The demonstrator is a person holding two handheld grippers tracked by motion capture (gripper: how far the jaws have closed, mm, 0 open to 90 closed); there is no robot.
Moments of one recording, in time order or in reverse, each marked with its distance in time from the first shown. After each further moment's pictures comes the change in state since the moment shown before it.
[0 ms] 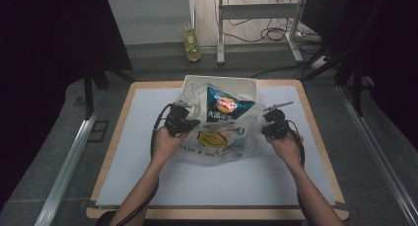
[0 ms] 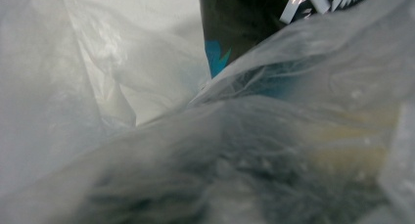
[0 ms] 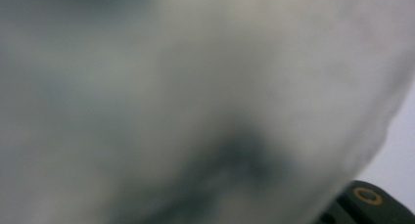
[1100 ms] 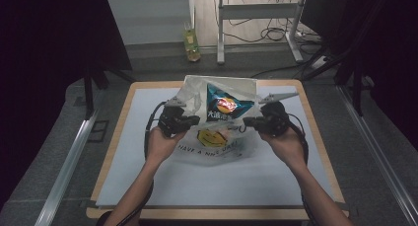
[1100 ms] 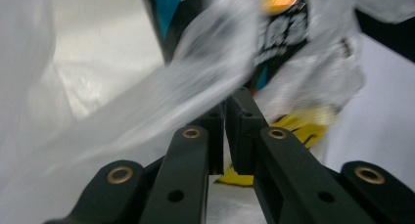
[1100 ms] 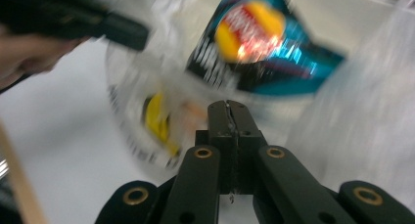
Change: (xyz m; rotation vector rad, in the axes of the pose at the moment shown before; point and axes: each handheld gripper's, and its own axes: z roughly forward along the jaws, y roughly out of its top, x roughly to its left) left arm -0.024 0.011 -0.053 -0.132 -0.039 0.067; right arm 0.070 0.034 -0.087 -0.180 0.164 -0.150
